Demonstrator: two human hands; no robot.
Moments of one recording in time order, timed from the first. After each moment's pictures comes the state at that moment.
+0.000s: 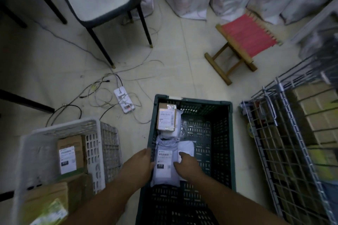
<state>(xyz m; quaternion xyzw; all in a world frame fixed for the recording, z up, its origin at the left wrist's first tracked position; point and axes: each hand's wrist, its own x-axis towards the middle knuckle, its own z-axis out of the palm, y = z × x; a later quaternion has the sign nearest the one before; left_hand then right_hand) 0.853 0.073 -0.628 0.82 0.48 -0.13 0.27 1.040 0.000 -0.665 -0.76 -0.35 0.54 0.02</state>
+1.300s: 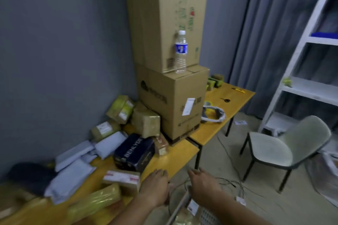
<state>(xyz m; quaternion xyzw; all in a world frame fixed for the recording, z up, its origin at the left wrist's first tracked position) 0.375 -0.178 -0.009 0.62 0.76 0.00 0.17 0.546 -0.083 0.009 -0.38 -0.90 0.14 -0.14</state>
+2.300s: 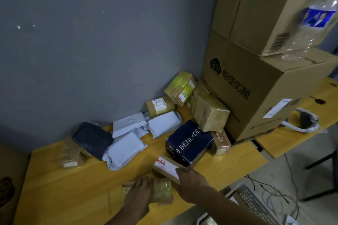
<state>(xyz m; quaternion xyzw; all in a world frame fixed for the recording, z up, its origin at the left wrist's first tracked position) 0.152 -0.286 -0.142 0.45 0.85 -0.13 0.23 0.270 -0.112 -0.064 -0.19 -0.94 0.17 -0.22</state>
